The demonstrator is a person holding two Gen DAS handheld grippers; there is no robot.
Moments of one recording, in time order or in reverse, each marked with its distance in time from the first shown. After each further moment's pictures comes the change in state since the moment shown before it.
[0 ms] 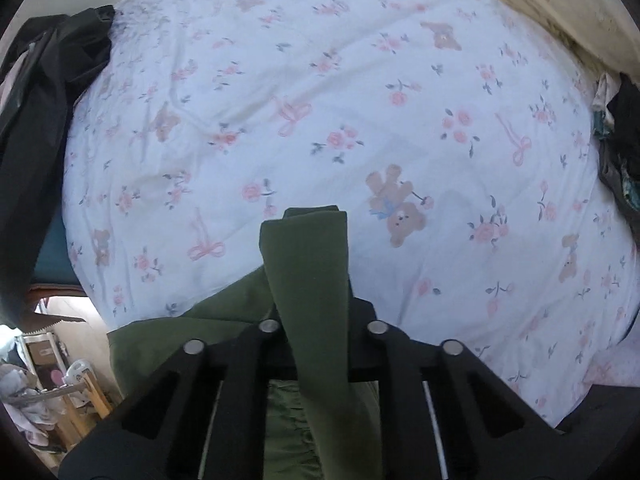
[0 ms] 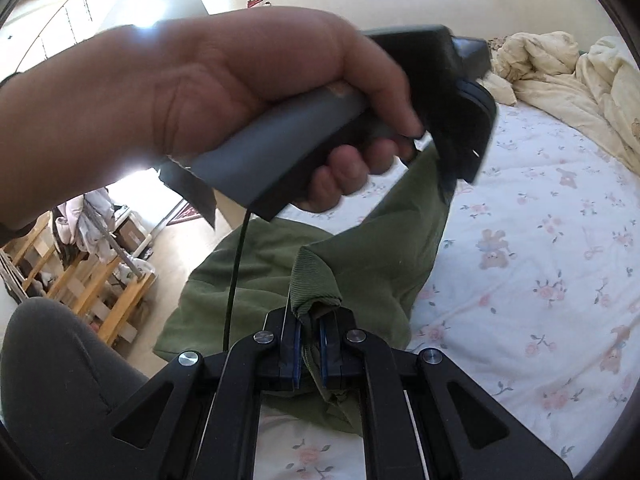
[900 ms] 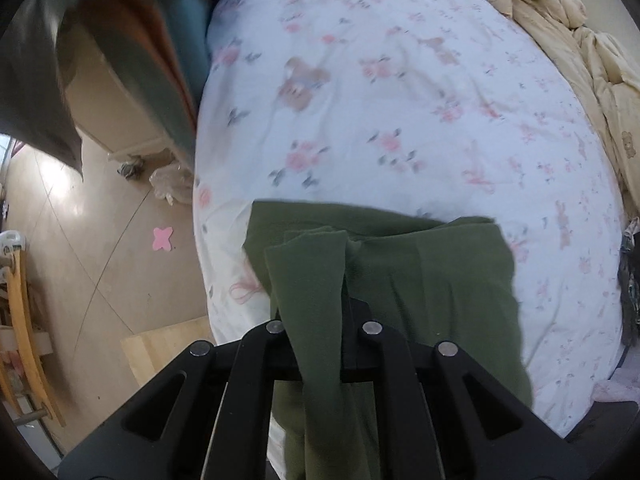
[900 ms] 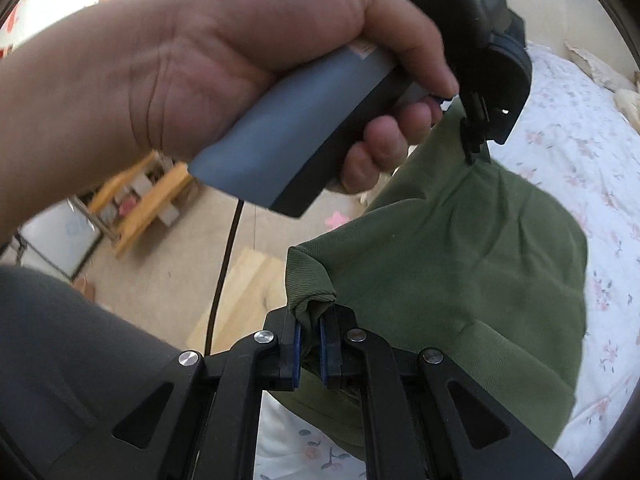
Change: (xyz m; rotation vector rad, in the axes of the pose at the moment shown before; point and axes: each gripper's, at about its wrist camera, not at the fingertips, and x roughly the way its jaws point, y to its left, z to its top) left arm 0.068 0.284 -0.181 -0.491 -0.072 -0.134; right arm 0.190 0.200 -0.016 -0.331 0.406 0.192
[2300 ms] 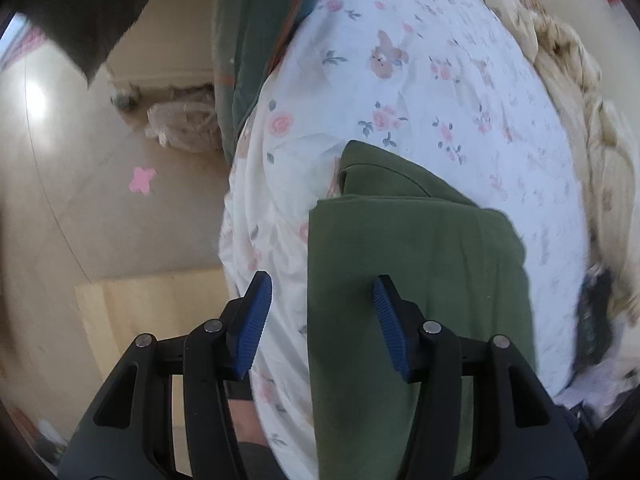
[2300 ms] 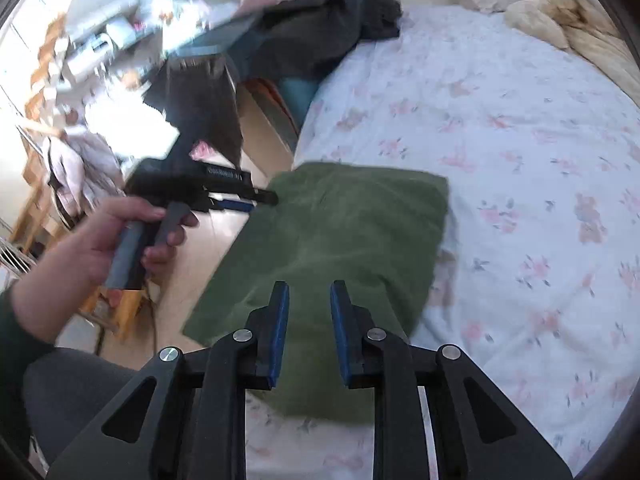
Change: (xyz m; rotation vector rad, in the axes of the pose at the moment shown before) left arm 0.005 0.080 -0.040 -0.180 0.046 -0.167; right arm -0.088 -0.112 -0.018 0.385 -0.094 -0.083
